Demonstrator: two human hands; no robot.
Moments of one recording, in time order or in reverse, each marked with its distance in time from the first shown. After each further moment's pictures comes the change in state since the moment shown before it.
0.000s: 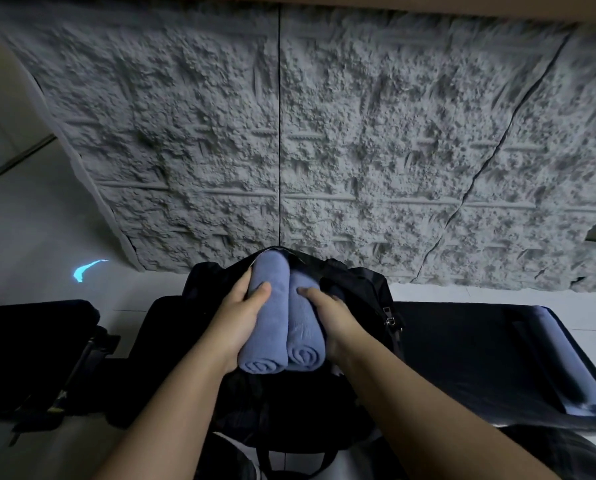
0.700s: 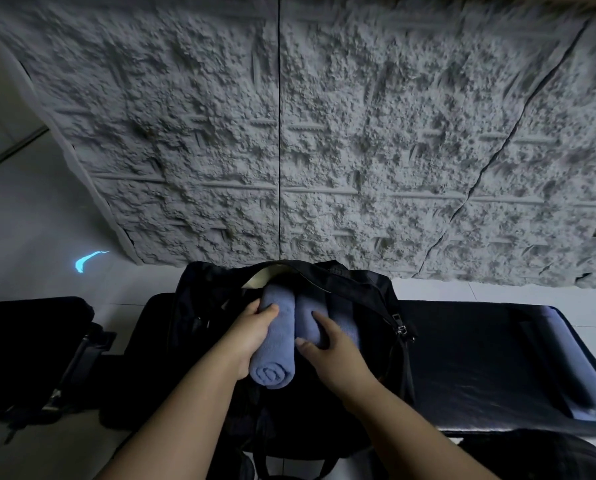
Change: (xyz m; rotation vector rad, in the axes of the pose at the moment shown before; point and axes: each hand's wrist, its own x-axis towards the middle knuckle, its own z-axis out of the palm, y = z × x) left_hand 0.036 -0.044 0.013 0.078 0.054 -0.277; right_hand -0.022 0.036 -0.026 -0.726 -0.029 -0.249
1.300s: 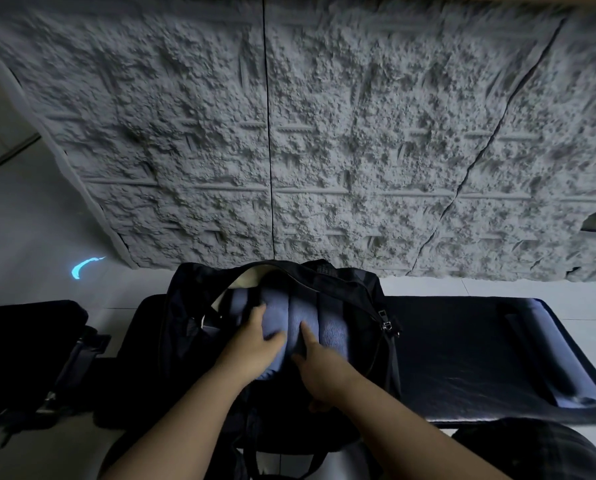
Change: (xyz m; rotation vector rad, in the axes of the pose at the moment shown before) left_hand -0.015 -0.022 0.009 0.772 0.071 0.255; right_hand 0.008 0.014 0.005 -0.528 -0.197 0.098
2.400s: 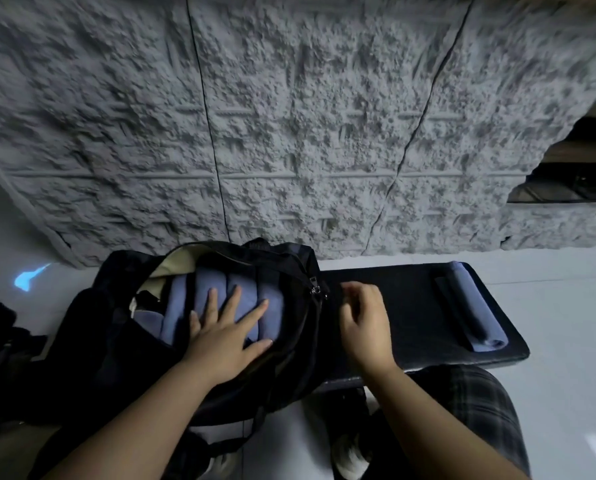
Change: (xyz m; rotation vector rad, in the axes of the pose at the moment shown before) left_hand -0.031 0.024 0.044 0.707 -0.130 0.288; right_hand -0.046 0.122 -0.047 0.331 0.978 -0.276
